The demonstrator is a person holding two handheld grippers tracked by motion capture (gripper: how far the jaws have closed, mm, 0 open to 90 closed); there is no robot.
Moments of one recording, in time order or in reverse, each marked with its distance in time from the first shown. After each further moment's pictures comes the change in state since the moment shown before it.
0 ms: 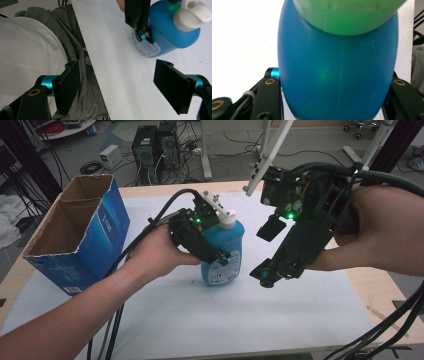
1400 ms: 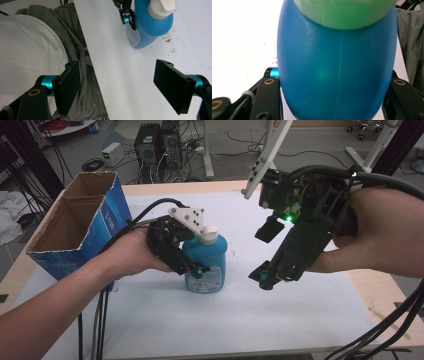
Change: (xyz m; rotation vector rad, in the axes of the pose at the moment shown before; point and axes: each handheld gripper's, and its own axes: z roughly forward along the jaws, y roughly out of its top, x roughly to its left) left arm 0.012 -0.045 -0.011 -0.003 -0.138 0.219; right arm 0.002 0.006 0.005 0.007 0.007 -0.032
